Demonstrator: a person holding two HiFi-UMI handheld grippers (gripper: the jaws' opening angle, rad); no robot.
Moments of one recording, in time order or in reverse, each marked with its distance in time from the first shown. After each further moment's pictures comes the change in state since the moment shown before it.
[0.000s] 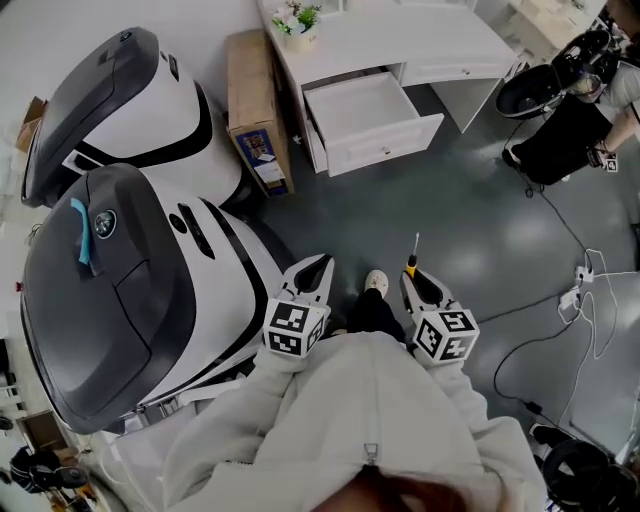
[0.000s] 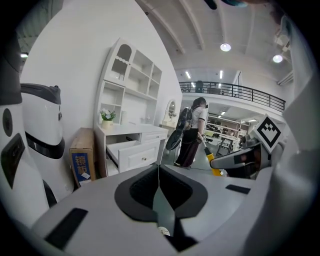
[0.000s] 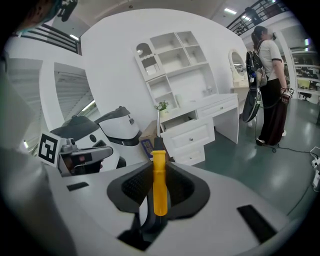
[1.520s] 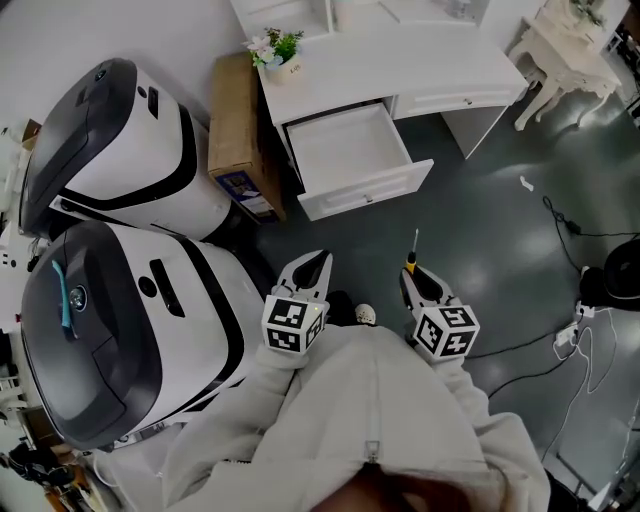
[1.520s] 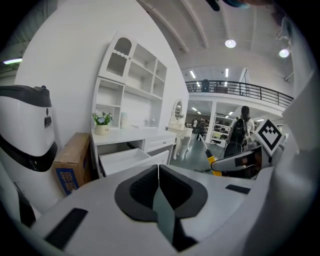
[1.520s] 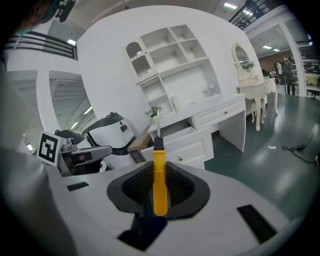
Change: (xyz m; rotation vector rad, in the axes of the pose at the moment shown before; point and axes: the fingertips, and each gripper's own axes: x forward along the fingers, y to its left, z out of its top) left arm 0.156 0.020 0.080 -0.004 -0.021 0.070; right arm 0.087 -0.115 0.112 0.005 0.004 0.053
